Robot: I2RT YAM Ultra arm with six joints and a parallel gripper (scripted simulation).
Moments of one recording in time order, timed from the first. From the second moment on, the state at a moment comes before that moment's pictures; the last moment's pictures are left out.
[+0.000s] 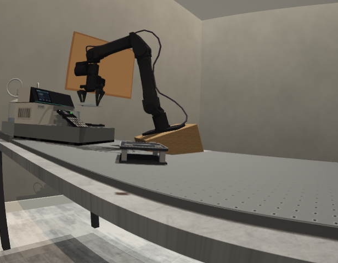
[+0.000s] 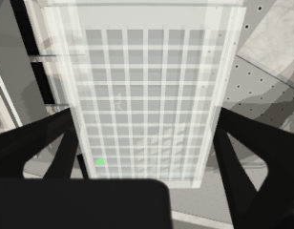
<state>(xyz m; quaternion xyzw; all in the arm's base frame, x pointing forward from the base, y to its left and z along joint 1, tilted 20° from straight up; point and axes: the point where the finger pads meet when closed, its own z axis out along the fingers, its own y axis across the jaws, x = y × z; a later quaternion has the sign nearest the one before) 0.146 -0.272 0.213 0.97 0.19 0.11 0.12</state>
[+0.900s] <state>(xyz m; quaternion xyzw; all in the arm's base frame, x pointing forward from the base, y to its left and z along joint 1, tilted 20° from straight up) 0.147 -0.274 0.215 0.97 0.19 0.11 0.12</state>
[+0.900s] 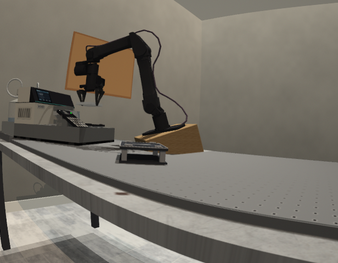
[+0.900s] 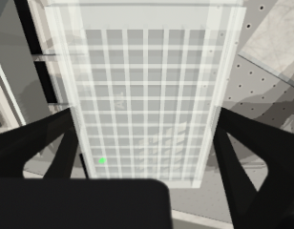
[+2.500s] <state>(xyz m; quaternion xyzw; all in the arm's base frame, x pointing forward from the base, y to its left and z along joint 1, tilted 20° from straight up) 0.148 -0.273 0.215 0.97 0.19 0.11 0.12</state>
